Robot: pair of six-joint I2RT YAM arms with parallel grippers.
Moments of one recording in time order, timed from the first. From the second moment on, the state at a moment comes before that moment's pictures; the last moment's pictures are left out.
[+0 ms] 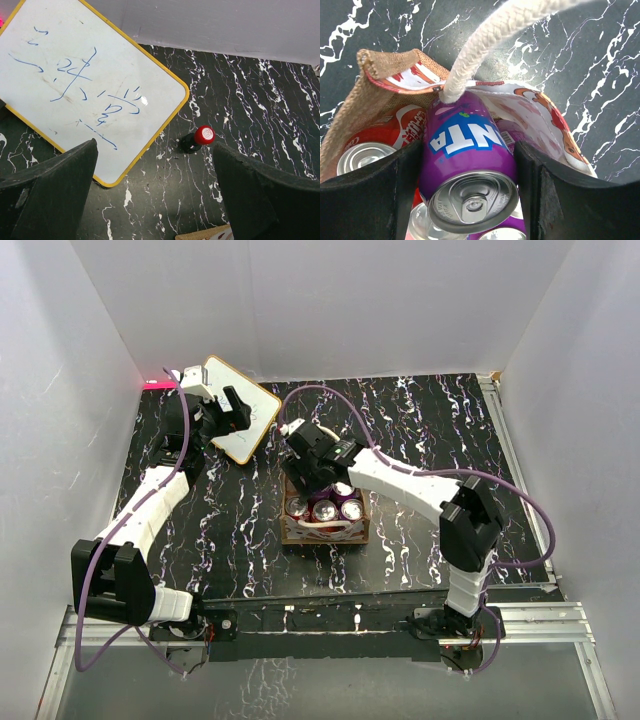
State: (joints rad) left arm -0.17 1.35 1.03 0.05 0.04 -0.31; right arm 0.86 1.85 1.59 -0.73 0.20 0.14
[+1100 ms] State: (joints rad) left arm -0.17 1.41 1.03 0.05 0.07 -0.34; right arm 0.76 1.66 1.47 -0.64 0.05 0.29
